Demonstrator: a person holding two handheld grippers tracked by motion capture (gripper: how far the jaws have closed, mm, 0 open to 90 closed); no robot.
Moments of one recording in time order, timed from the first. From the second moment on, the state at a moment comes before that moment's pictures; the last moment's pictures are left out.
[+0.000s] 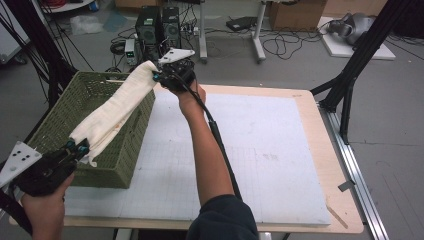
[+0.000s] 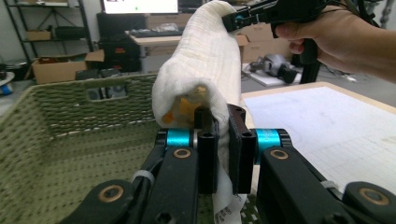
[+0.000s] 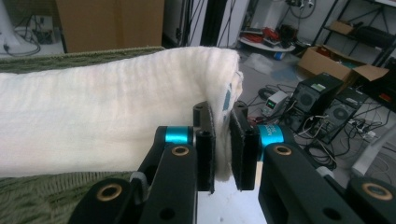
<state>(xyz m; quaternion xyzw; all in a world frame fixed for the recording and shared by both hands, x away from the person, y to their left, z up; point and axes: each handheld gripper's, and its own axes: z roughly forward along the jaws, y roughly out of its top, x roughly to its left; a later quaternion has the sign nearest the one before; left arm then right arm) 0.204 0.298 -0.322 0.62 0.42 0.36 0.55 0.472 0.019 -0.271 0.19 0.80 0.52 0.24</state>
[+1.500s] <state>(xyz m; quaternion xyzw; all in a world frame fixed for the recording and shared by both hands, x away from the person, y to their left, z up) 0.215 0.311 -0.322 0.57 0.47 0.31 0.60 0.462 0.001 -0.272 0.23 0.81 0.51 0.19</state>
